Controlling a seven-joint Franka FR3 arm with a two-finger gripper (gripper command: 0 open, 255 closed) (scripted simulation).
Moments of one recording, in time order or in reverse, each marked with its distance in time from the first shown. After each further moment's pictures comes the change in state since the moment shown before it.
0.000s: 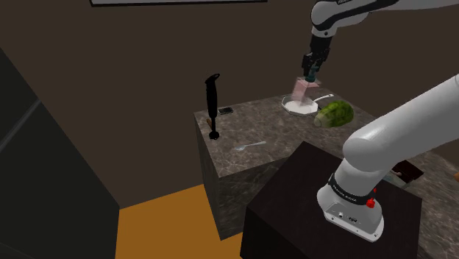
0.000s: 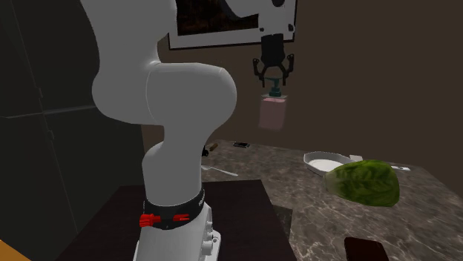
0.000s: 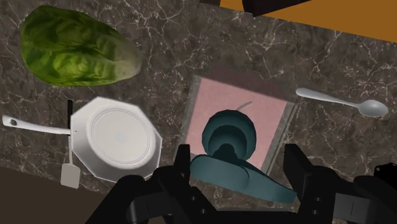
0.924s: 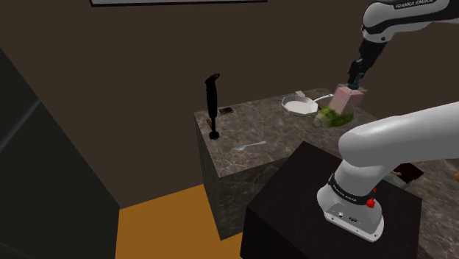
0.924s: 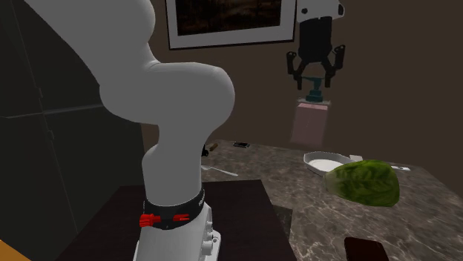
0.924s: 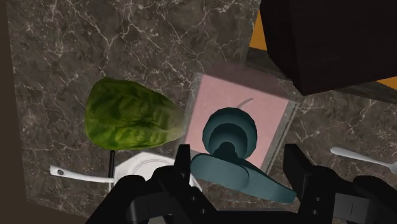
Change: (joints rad) arm -0.187 -0.273 -0.177 -0.140 -0.166 -0.077 -0.261
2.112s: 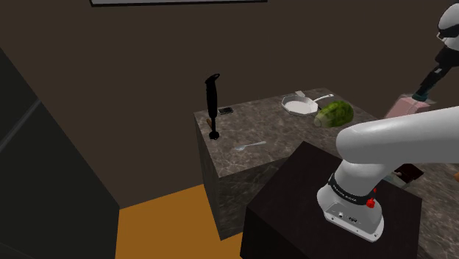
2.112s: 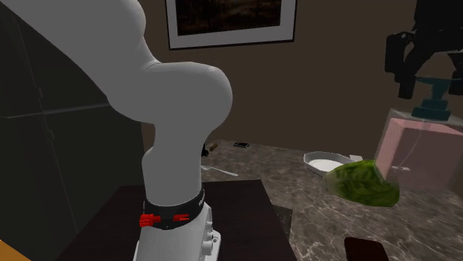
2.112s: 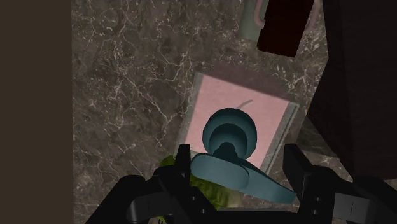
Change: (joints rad) arm -0.135 -0.053 -0.364 0.156 -0.179 -0.058 -0.442
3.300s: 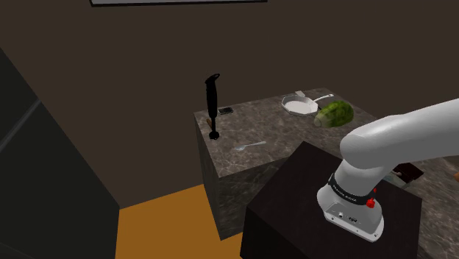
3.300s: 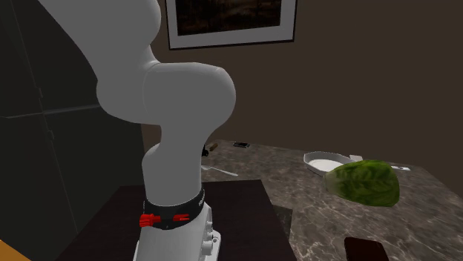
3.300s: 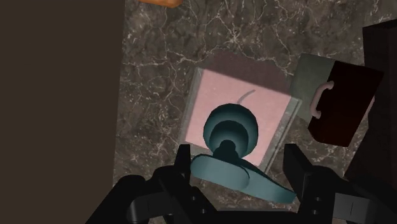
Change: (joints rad) arm 0.211 0.087 -0.462 0.354 -0.046 0.001 -0.342
